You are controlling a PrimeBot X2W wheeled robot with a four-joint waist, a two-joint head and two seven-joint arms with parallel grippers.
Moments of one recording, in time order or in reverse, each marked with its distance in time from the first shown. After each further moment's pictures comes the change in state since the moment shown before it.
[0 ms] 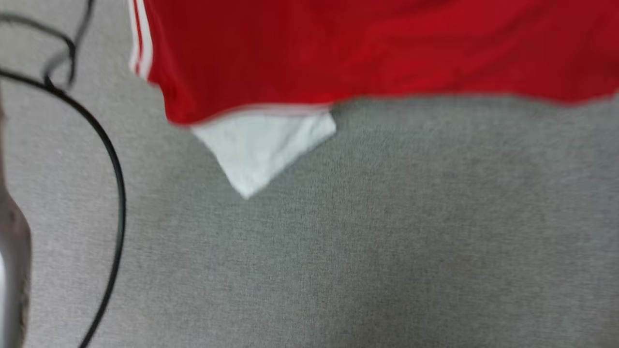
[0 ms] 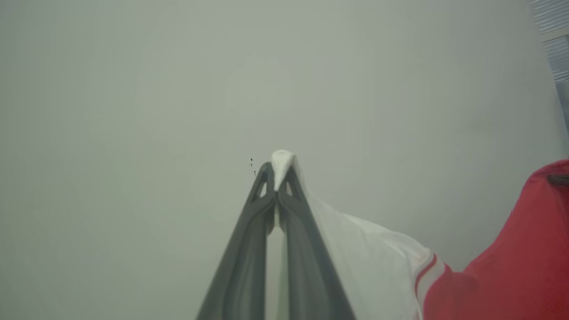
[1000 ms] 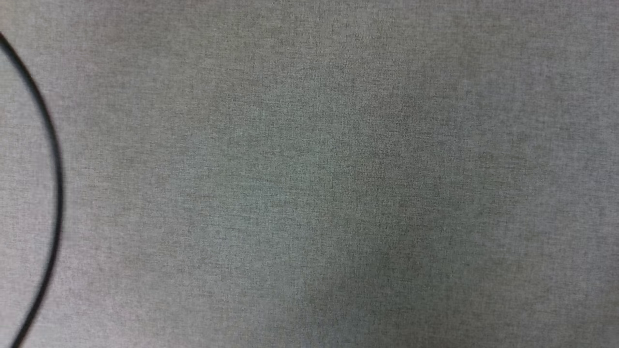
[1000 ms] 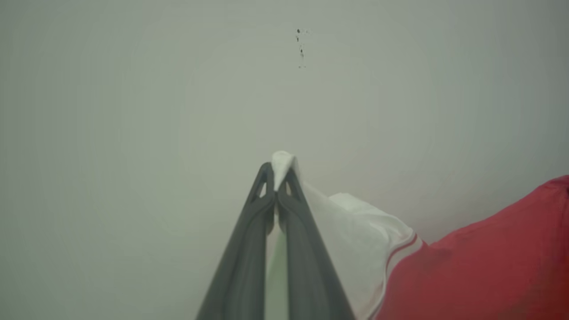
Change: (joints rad) left arm -0.412 0.035 -0.100 0.495 -0.042 -0.026 -0.188; right arm -0.623 0.063 0.403 0.668 0.015 0.000 -0.284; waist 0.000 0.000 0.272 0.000
